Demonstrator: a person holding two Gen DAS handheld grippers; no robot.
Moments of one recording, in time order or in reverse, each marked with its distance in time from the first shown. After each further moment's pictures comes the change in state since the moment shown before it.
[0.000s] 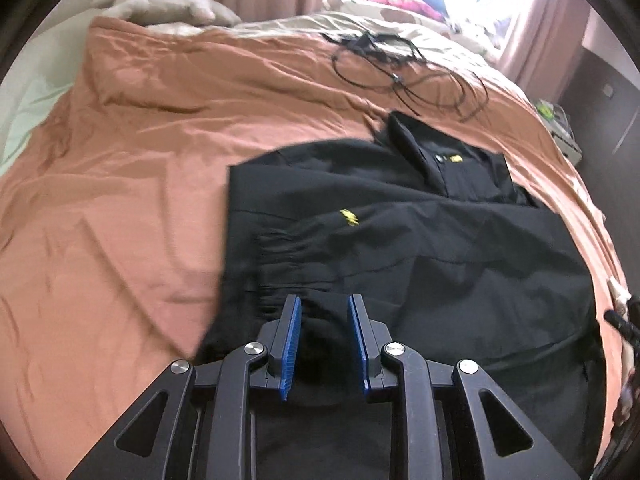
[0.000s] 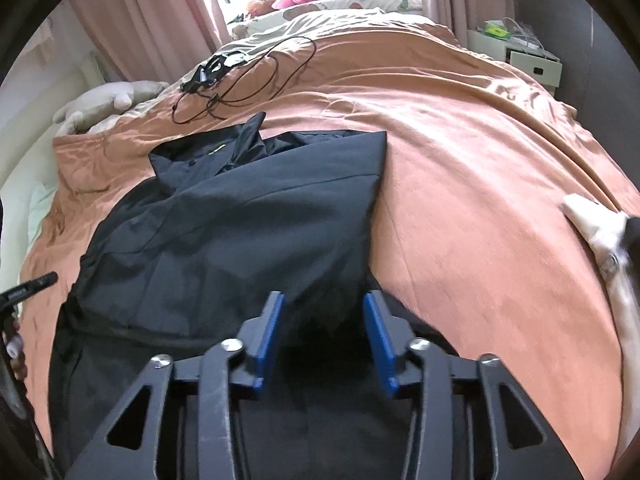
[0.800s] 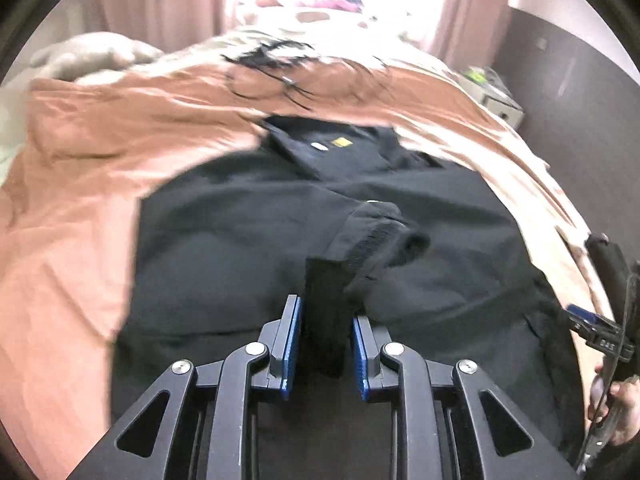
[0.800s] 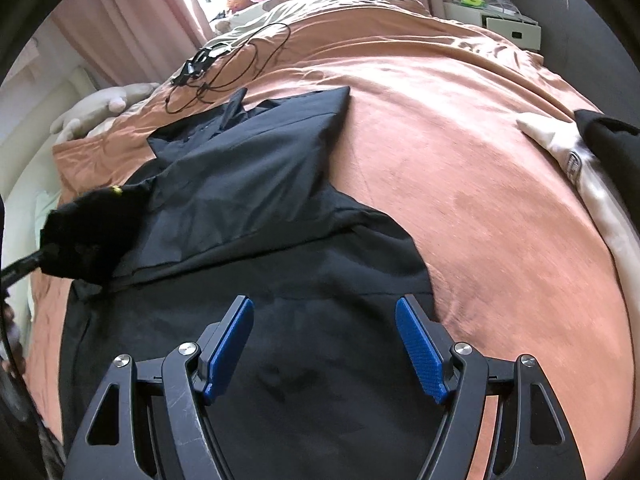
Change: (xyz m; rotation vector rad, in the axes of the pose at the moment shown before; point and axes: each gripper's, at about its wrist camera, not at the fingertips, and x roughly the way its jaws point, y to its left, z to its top) left arm -0.052 -0.095 -0.023 0.172 -0.043 -0.085; right arm -0.035 -0.030 -0.066 0.094 0.045 0.027
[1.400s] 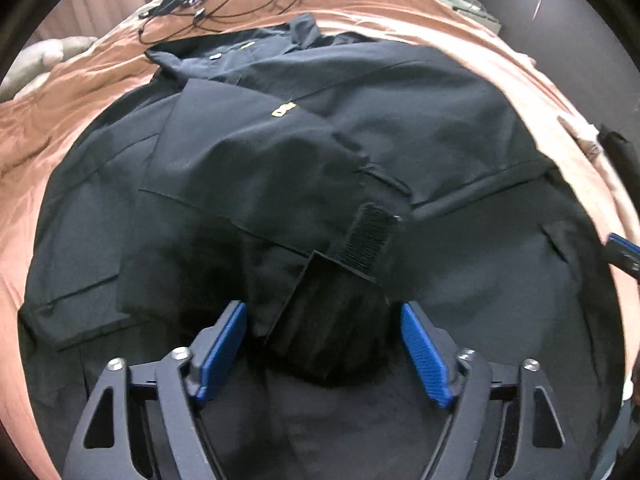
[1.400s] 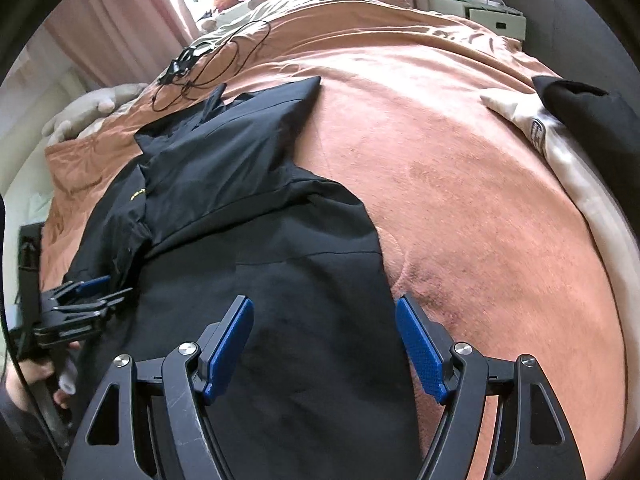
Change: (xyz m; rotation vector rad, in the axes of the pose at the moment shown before) left arm 0.108 -0.113 -0.058 0.181 0.233 -0.007; right arm -0.014 -0.032 -0.022 0.035 0.014 -0.028
